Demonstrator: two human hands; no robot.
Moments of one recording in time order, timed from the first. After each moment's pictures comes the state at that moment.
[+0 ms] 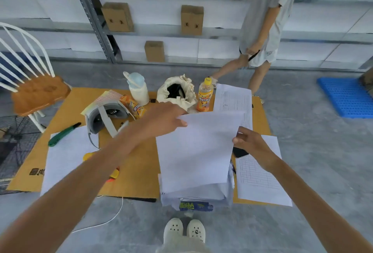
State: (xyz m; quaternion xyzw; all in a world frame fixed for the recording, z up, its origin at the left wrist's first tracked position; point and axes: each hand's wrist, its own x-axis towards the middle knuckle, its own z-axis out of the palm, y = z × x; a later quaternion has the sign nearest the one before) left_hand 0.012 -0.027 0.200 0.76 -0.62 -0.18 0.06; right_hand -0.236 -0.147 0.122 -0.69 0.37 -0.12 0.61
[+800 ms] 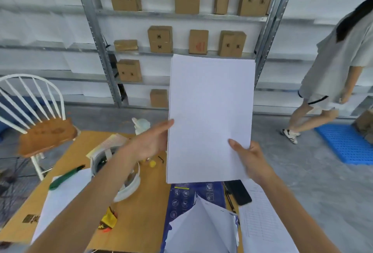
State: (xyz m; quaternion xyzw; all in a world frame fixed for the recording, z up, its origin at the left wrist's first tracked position) left_hand 0.050 -0.016 0.250 0.47 -0.32 -0.60 0.56; right_hand -0.189 -0.153 0.207 -0.60 0.38 -0.29 0.64
